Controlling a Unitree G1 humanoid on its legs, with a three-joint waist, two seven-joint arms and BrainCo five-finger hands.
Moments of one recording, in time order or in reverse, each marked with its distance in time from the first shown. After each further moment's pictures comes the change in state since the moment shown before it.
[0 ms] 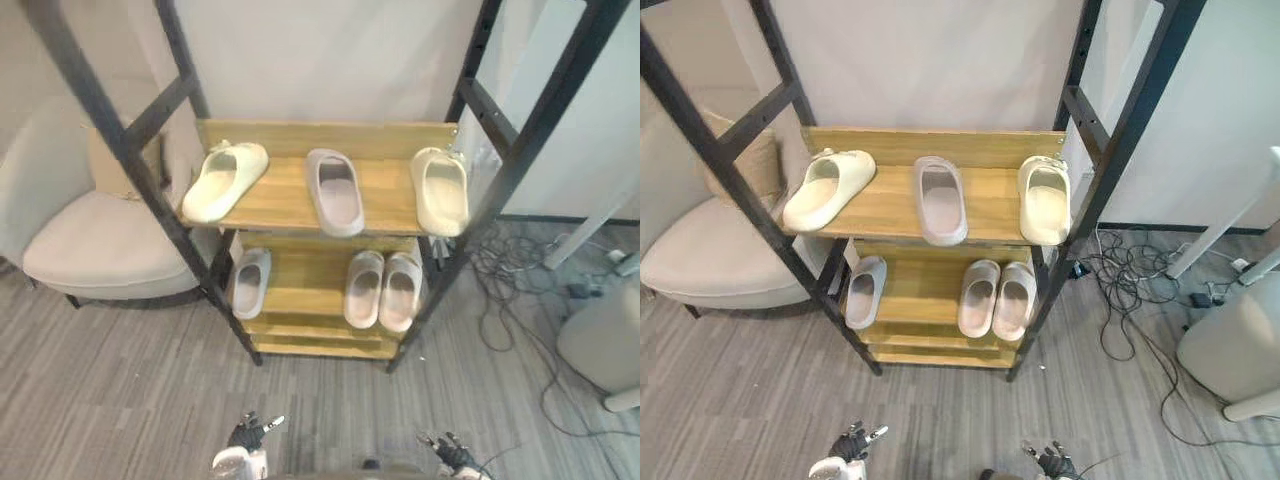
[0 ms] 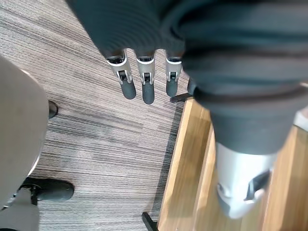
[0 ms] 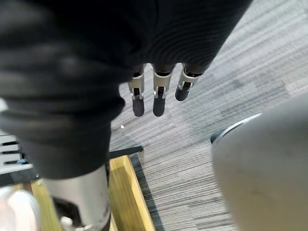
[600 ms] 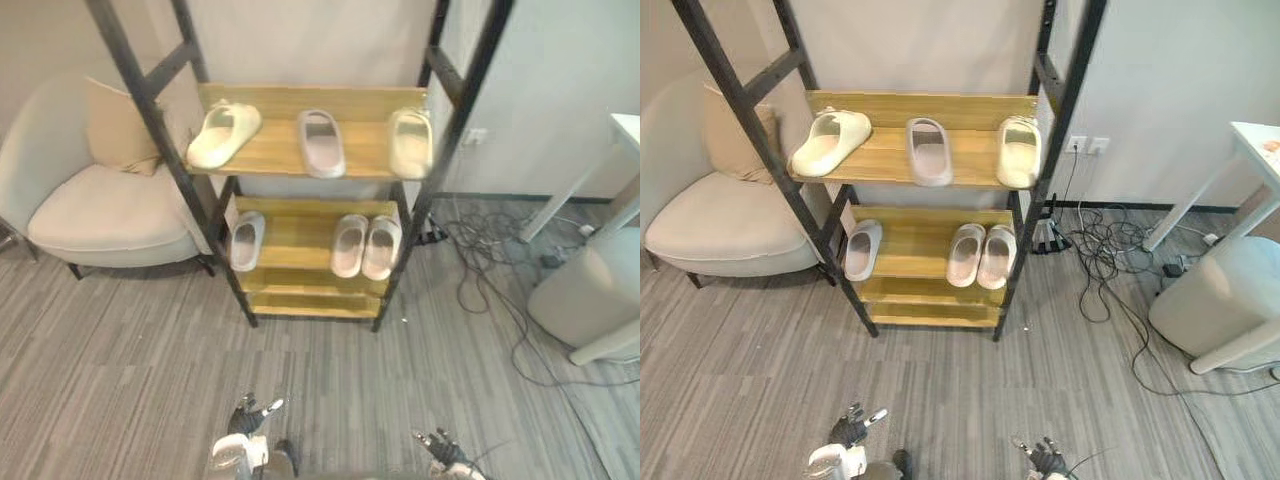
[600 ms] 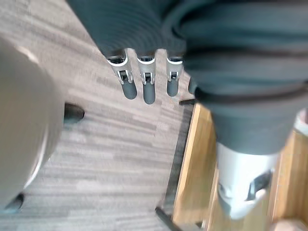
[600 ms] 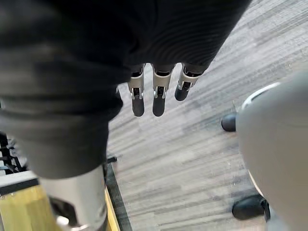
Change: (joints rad) left arm 0.000 0.031 0.000 -0.077 0.000 -0.015 0.000; right arm -0.005 0.031 0.047 -0.029 0.016 0.013 -0.011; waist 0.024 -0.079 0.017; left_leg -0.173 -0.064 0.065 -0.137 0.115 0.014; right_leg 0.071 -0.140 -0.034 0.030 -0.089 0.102
